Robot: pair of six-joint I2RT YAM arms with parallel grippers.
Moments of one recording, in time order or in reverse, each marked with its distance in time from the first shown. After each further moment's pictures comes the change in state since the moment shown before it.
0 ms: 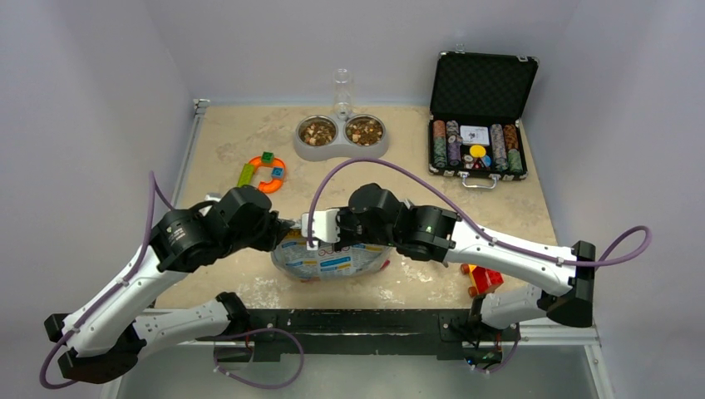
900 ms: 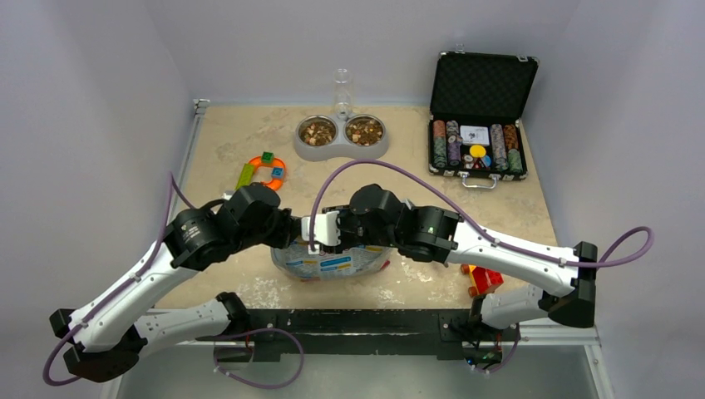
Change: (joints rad) left arm 0.000 0.017 -0.066 0.159 0.077 0.001; right arm 0.017 -0.008 0.005 -0.011 -0.006 -0.012
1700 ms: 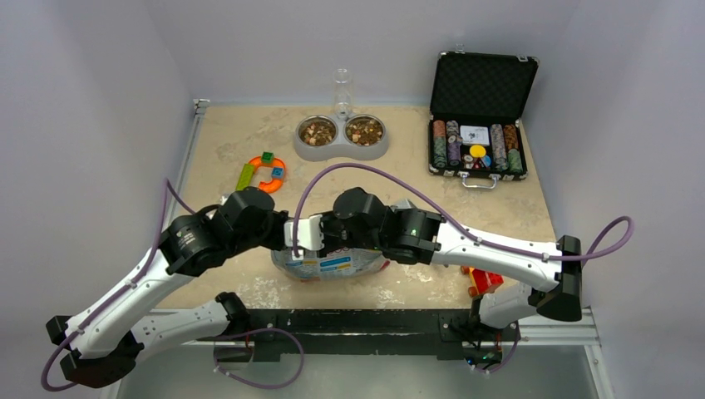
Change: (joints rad) left arm 0.007 -0.055 -0.053 0.048 0.025 0.000; right arm 0.039 0.084 0.051 0.080 -0.015 -0.016
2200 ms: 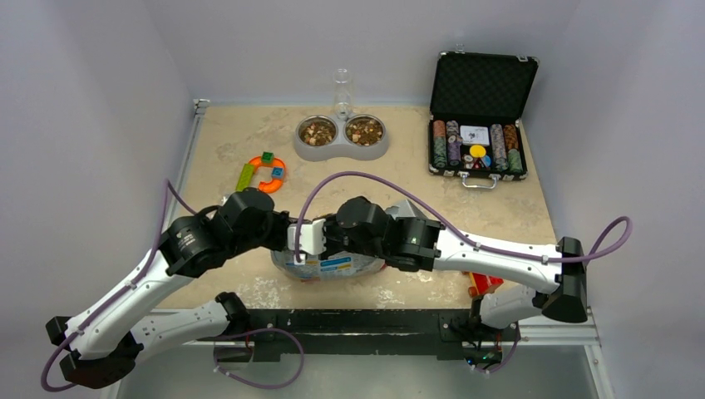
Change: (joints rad) left arm 0.000 -0.010 -0.011 0.016 0.000 -0.002; right arm 0.017 -0.019 -0.084 0.085 0.114 -0.013
